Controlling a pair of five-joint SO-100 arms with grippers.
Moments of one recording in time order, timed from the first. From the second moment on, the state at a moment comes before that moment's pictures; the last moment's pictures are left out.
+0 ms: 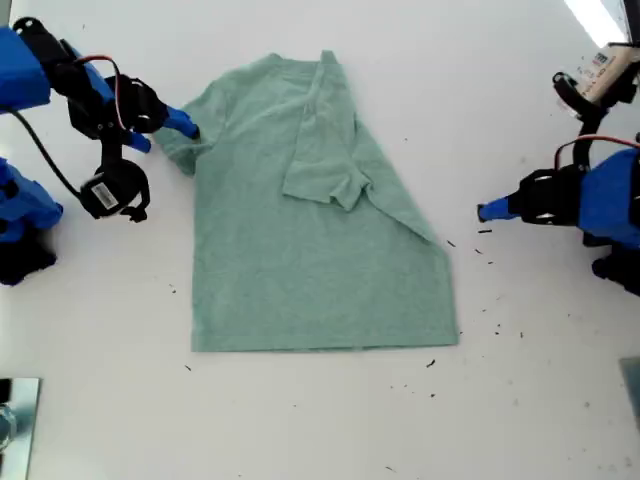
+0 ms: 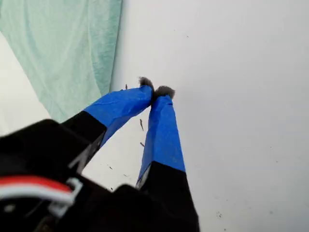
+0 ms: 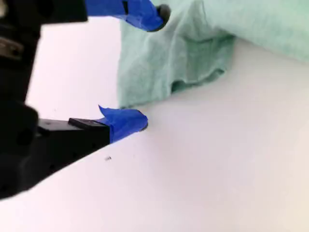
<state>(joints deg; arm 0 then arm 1) -49.1 113.9 137.5 57.2 25.6 16.3 200.3 174.6 75.9 -13.1</state>
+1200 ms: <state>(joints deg) -25.0 84.1 85.5 51.2 30.1 15.9 200.3 174.6 75.9 -12.7</state>
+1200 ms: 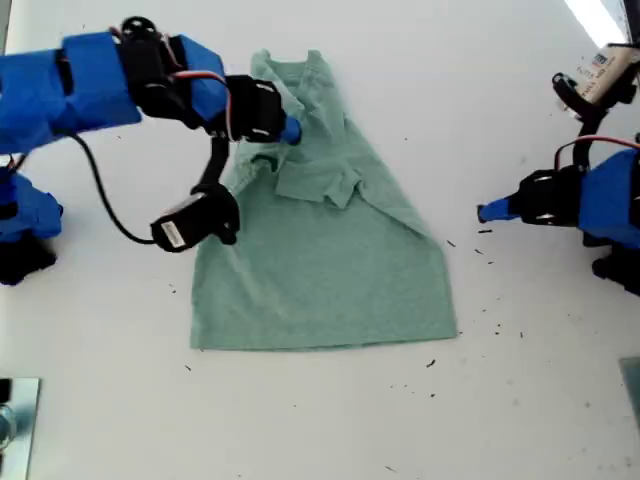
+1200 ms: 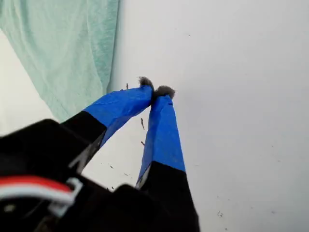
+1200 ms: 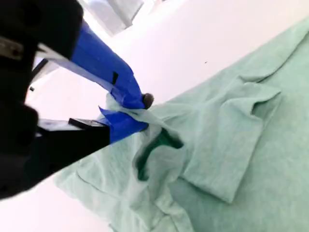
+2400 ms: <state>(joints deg) -11.9 192.3 180.9 56.5 5.2 14.3 200.2 174.4 76.5 -15.6</state>
